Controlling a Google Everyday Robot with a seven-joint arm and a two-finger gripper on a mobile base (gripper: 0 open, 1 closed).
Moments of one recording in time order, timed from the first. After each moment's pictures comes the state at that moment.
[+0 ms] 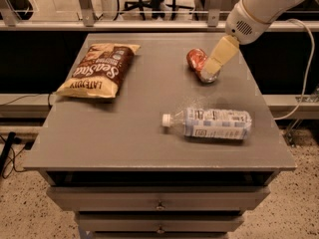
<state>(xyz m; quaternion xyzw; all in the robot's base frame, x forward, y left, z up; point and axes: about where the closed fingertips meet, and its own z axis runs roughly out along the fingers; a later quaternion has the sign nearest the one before) 0.629 -0.176 0.932 -0.47 0.85 0.05 0.24</state>
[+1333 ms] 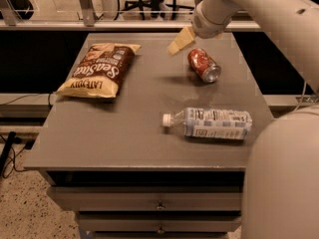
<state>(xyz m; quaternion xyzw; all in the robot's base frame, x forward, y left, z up) 0.741 -0.134 0.900 -0.24 0.93 0.05 0.27</state>
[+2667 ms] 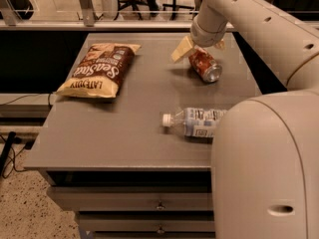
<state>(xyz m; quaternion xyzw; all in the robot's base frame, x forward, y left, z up) 0.763 -0.158 0.851 -0.15 0.97 0.01 0.21</state>
